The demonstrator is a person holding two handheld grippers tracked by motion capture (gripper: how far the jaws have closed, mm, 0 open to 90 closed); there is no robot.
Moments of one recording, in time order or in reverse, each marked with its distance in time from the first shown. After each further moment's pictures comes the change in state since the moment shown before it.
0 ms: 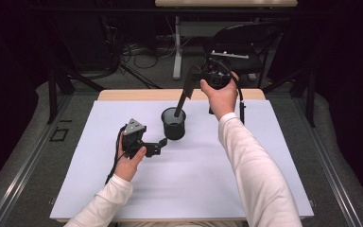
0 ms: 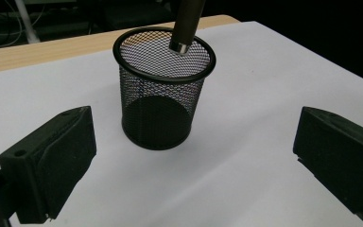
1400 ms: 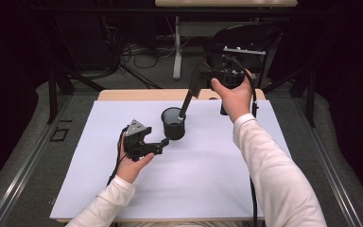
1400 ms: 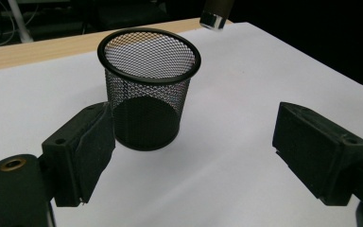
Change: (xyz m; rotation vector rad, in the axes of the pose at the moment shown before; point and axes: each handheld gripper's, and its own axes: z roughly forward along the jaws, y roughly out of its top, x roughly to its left) left arm -0.010 0.000 0.001 0.005 -0.013 0.000; right arm 0.004 0.014 -0.046 -0.013 0.061 -0.033
